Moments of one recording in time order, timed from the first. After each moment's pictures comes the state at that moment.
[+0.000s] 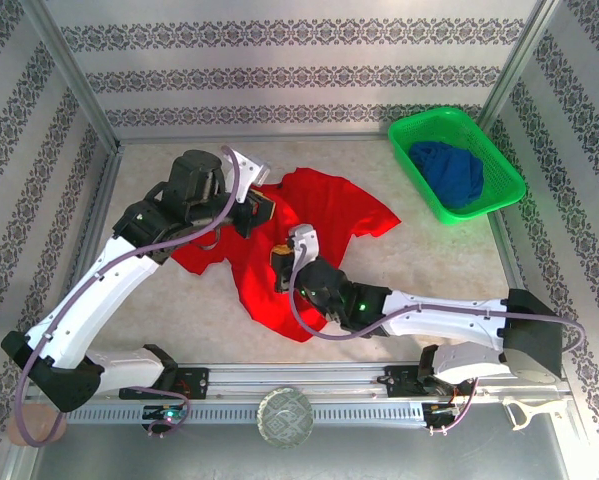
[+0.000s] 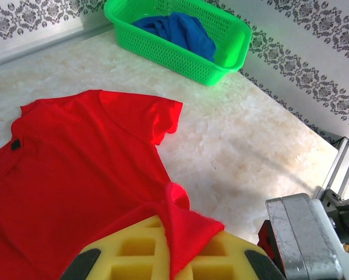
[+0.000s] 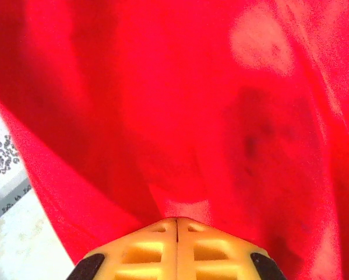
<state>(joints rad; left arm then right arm) -0.58 1.24 1.45 -0.76 0.30 -0.10 1.19 1.30 0.79 0.24 0.51 0.46</state>
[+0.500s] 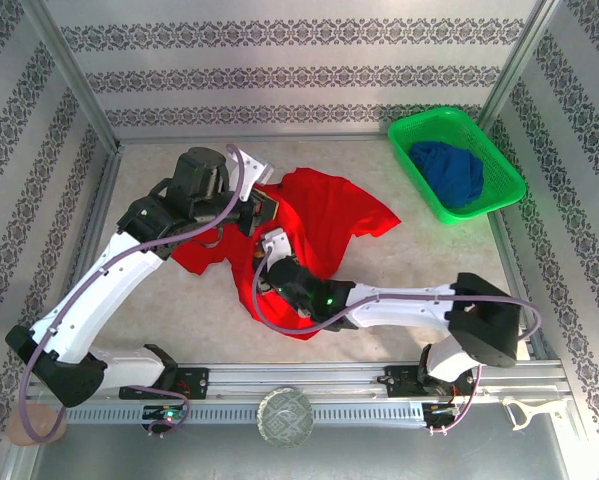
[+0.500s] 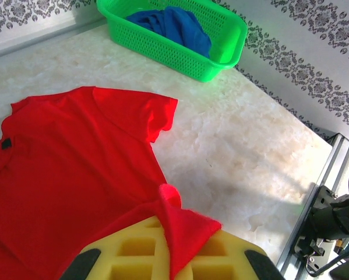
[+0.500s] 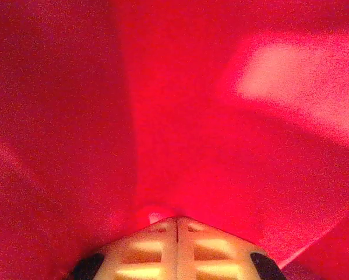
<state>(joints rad) -0.58 1.27 1.50 -0.78 0.32 -0.10 1.18 1.56 0.88 0.26 0.49 0.42</state>
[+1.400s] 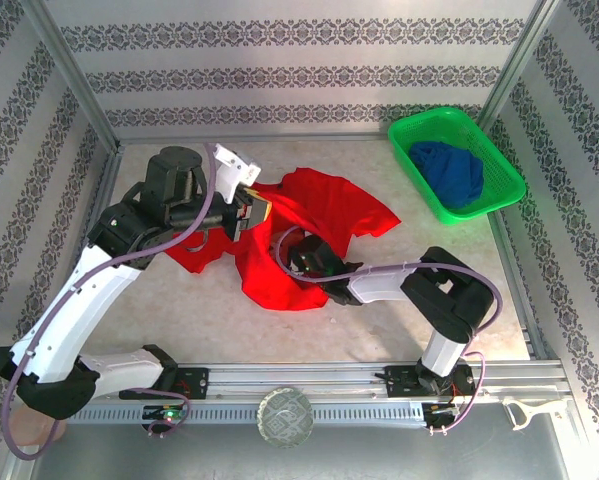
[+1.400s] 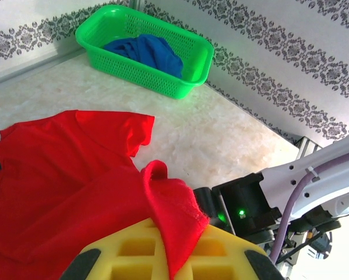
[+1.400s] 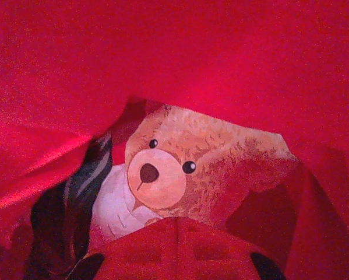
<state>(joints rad) -0.58 1.19 1.55 -0.84 0.39 -0.07 0.85 1.73 0.74 0.41 0.21 0.71</state>
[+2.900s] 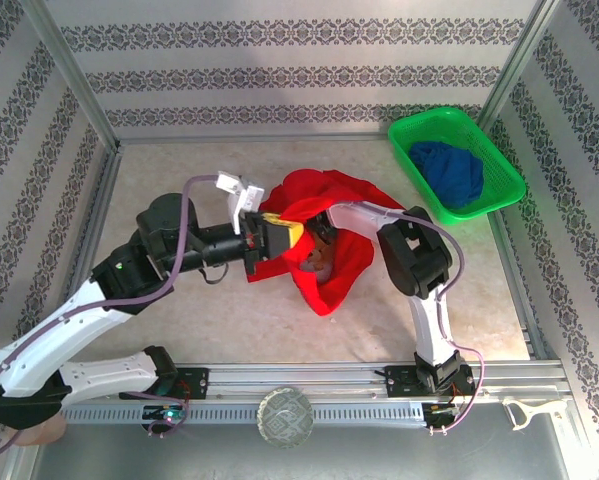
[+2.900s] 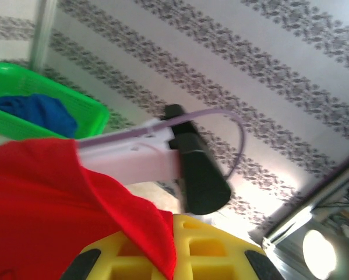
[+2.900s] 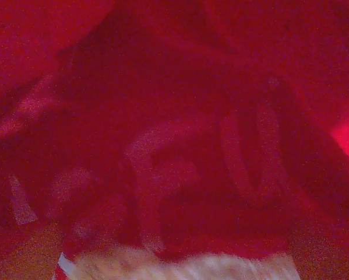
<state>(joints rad) -0.92 1.02 1.30 -0.35 0.32 -0.47 0.59 2.13 1.57 -0.66 0.33 0.95</state>
